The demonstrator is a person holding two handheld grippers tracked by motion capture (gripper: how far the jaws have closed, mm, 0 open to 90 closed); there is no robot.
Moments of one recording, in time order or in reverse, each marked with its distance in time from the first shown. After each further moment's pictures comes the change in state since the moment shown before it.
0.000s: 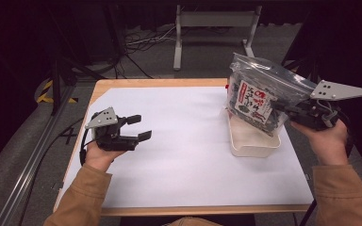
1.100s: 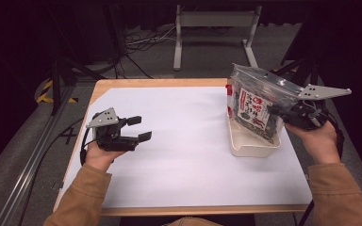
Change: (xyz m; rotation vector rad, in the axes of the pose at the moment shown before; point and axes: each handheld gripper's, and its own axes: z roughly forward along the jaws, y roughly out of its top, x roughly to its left) left arm 0.002 -0.003 0.002 0.015 -0.013 -0.017; right arm -0.012 -0.025 0.025 0.142 -0.031 0.074
